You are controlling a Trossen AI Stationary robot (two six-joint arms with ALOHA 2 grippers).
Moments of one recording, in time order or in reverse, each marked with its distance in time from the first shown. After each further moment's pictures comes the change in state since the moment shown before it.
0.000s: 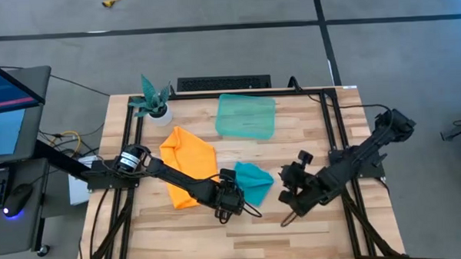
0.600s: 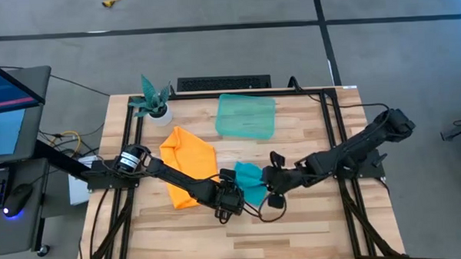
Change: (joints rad) left arm 0.000 0.000 0.000 0.000 -0.004 -0.005; right arm -0.222 0.012 -0.147 0.638 -0.437 -0.486
